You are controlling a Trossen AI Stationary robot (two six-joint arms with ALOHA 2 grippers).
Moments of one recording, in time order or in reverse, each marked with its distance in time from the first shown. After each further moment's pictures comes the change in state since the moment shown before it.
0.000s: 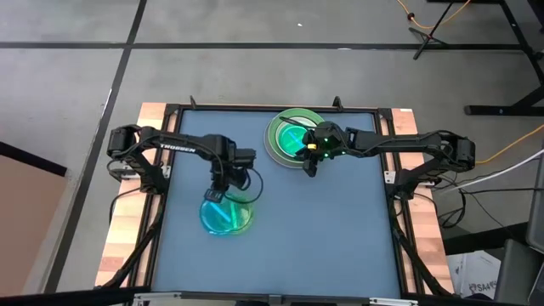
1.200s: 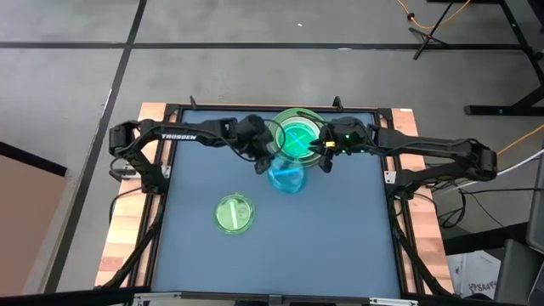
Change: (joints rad) left arm 0.172 0.000 0.002 0.808 -0.139 -0.567; right arm 0.000 -0.251 0.000 -0.190 0.136 -0.121
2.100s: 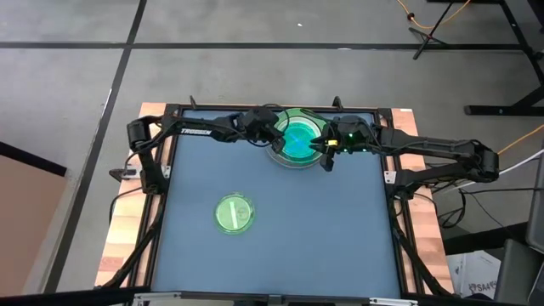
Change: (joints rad) left arm 0.108 0.173 0.000 0.366 -0.202 -0.139; right arm 0.000 -0.027 0.000 0.008 -0.003 -0.008
